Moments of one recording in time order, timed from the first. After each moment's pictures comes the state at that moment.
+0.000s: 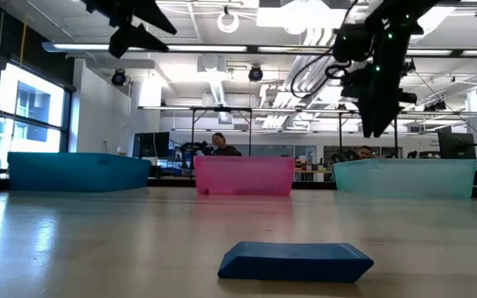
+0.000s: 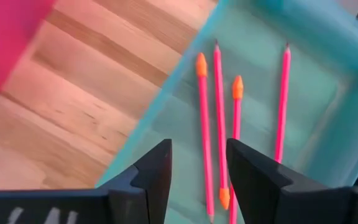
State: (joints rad) left arm 0.47 0.92 0.90 -0.41 -0.04 -0.39; right arm -0.62 1.29 0.96 -0.92 0.21 0.37
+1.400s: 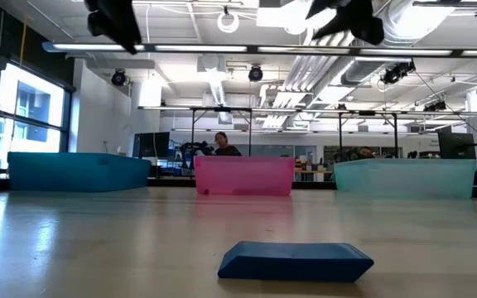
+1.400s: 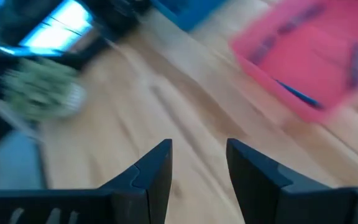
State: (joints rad) left arm 0.24 1.10 1.23 -1.07 -0.23 -0.34; right arm 0.16 1.24 1.11 -0.59 0.28 0.79
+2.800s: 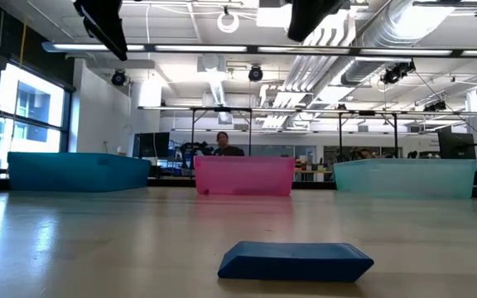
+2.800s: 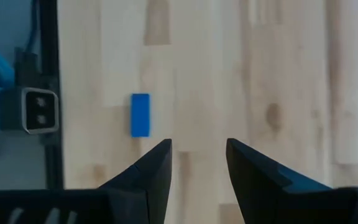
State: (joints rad) left arm 0.23 1.10 1.21 -1.17 -0.24 -0.22; right arm 0.50 2.04 1.87 -1.05 0.14 0.50
